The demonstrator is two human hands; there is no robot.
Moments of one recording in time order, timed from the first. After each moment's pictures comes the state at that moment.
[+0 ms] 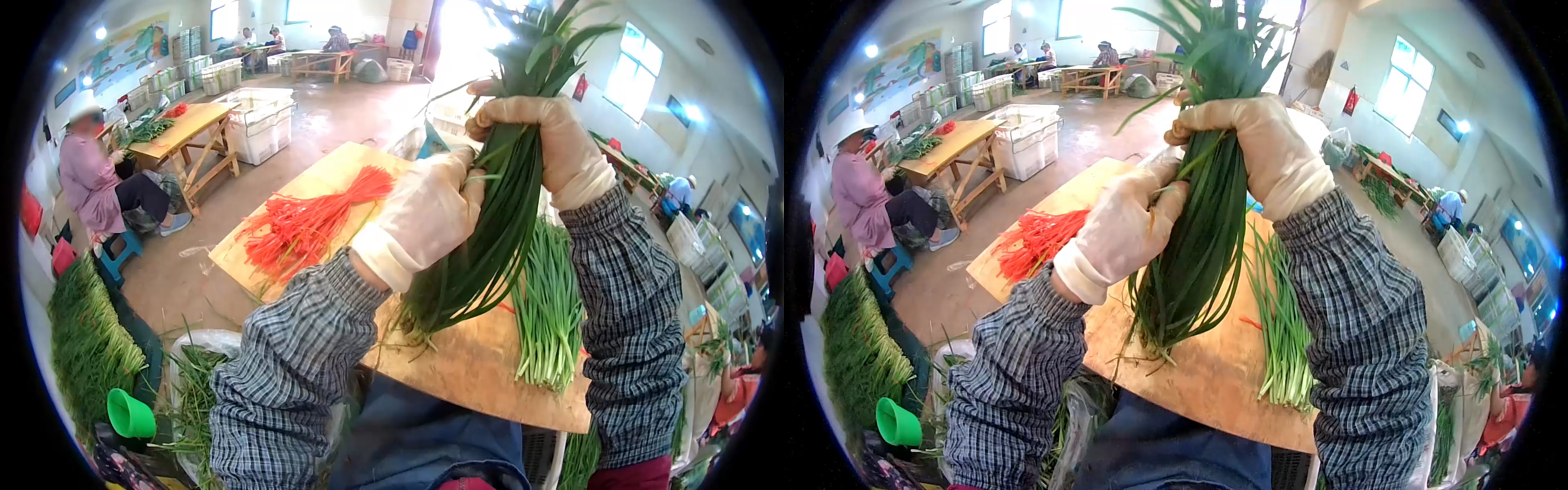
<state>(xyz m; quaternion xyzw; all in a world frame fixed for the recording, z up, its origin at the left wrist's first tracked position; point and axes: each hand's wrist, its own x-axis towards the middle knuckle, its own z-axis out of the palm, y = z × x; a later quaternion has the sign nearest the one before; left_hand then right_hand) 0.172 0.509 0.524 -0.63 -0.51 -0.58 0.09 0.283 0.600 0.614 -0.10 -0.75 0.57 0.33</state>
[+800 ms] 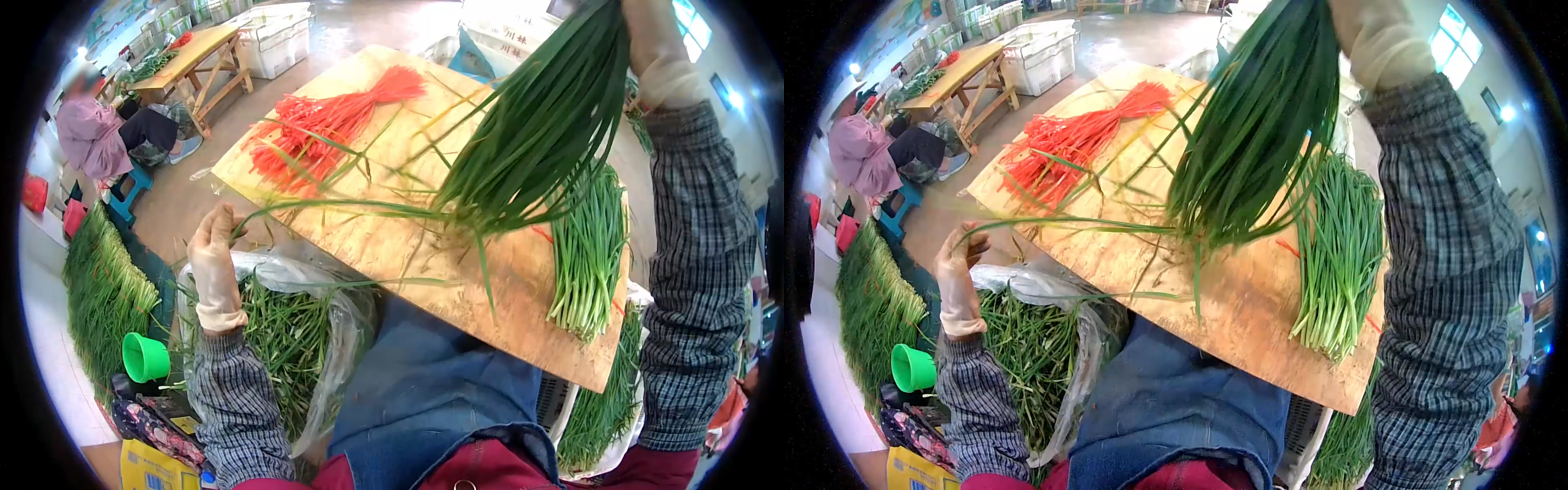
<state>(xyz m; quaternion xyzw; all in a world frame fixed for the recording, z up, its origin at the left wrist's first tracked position) 0.058 0.327 0.365 -0.17 -0.67 -0.71 -0.09 0.265 0.603 0.596 -0.19 -0.76 0.38 0.50</state>
